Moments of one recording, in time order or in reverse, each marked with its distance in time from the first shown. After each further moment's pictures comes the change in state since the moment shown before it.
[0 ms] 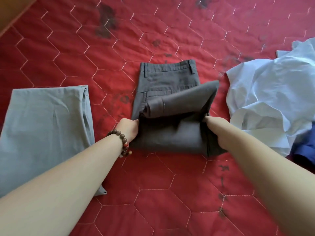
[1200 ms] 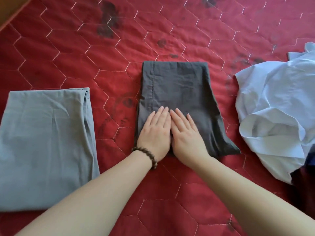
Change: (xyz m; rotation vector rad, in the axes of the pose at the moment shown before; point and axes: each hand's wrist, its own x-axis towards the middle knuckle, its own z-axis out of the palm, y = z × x) left_hand -0.018 0.018 0.051 0.665 0.300 0.884; right_hand -0.029 0.024 0.079 -1.011 0.232 -1.303
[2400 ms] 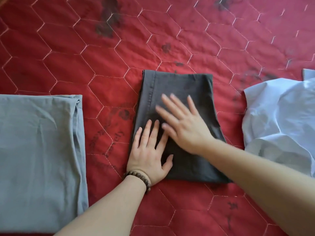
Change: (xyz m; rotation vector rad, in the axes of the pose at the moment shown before) left_hand -0.006 -0.011 0.031 0.034 0.107 -0.085; right_hand 0.087 0.056 -0.007 -0.175 -0.021 -0.279
